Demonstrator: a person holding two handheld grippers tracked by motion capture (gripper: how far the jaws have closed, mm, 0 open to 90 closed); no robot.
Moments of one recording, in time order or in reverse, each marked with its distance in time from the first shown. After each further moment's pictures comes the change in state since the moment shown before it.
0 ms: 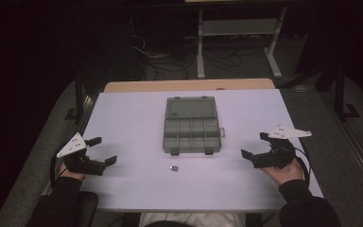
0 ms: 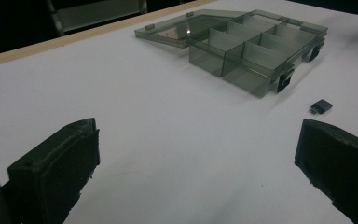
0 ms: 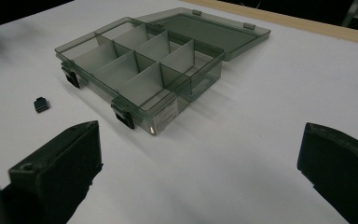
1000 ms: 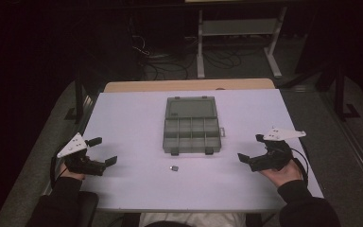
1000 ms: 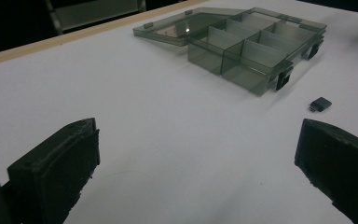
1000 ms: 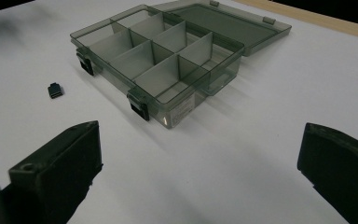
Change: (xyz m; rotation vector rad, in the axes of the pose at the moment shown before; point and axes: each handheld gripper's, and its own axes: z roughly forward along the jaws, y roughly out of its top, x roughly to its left) left arm 0.000 0.000 0.000 0.010 -0.003 0.007; right arm 0.011 0.004 0.003 0.041 0.035 -0.054
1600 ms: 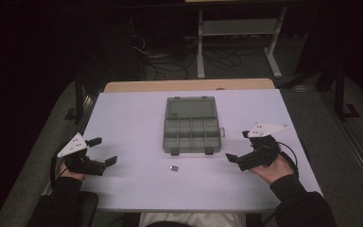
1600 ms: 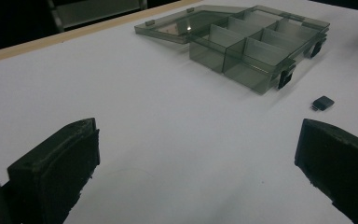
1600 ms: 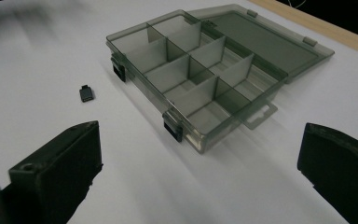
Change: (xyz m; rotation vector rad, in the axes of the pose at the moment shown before) left arm 0.001 0.000 0.000 0.009 0.004 -0.003; right arm 0.026 0.034 0.014 0.049 0.067 -0.119
